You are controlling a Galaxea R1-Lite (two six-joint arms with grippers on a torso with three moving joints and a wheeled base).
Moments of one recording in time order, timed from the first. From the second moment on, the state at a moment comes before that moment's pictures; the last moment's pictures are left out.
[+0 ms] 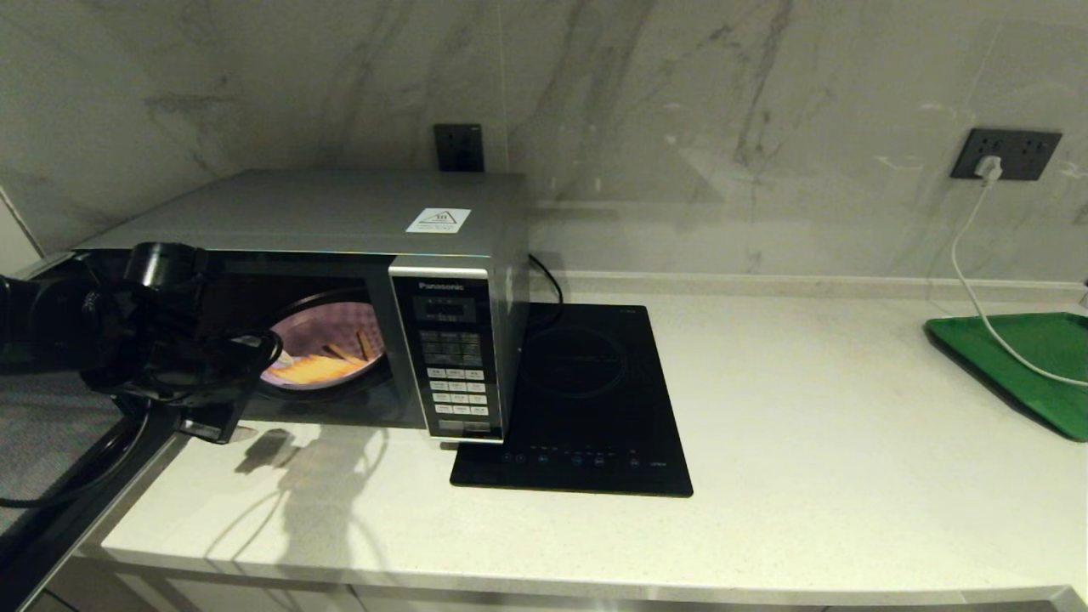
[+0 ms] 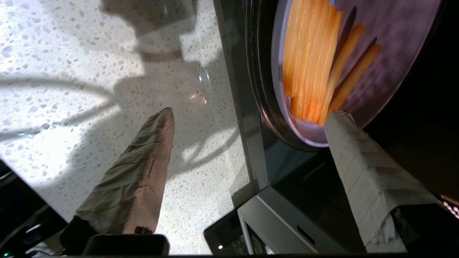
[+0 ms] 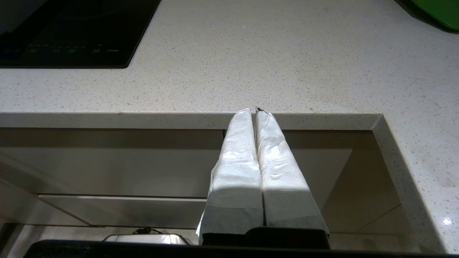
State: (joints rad) left arm 0.05 1.85 -1.23 0.23 0.03 -1.28; right arm 0.00 0.00 -0.11 0.26 -0.03 0.08
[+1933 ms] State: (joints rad) left arm 0.00 1.98 -1.26 0.23 0.03 -1.27; right arm 0.00 0.00 -0.11 0.26 -0.03 0.08
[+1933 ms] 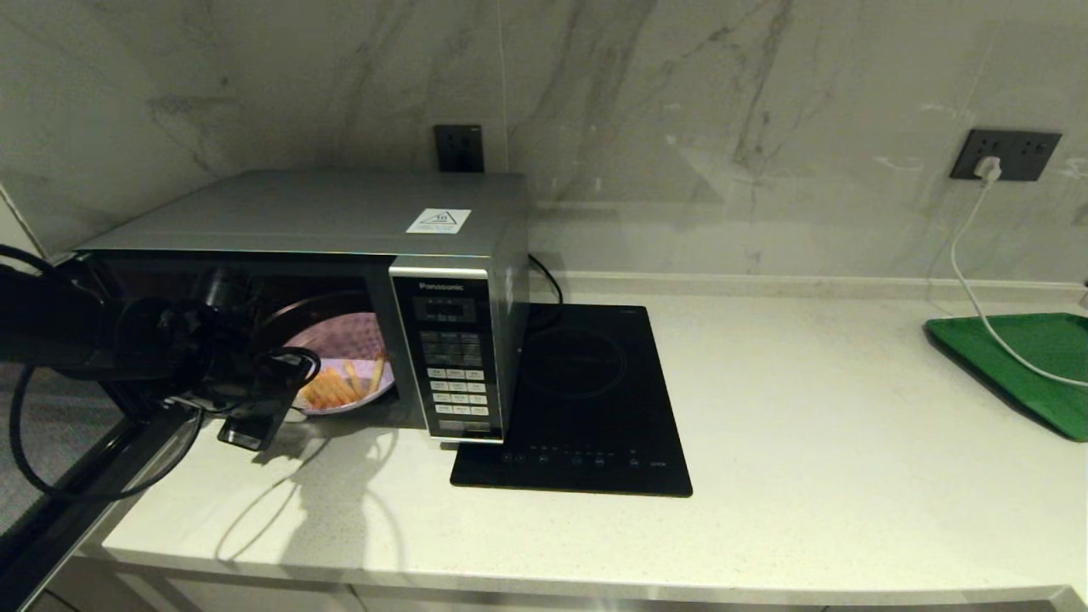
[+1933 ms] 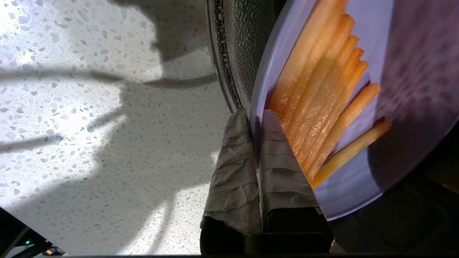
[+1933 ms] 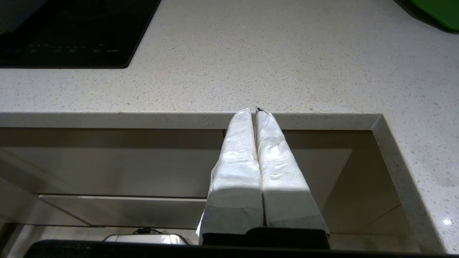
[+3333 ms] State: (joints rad) left arm 0.23 1.84 -1.17 0.24 -0.21 -1.13; right arm 0.00 0.00 -0.11 0.26 -0.03 0.08
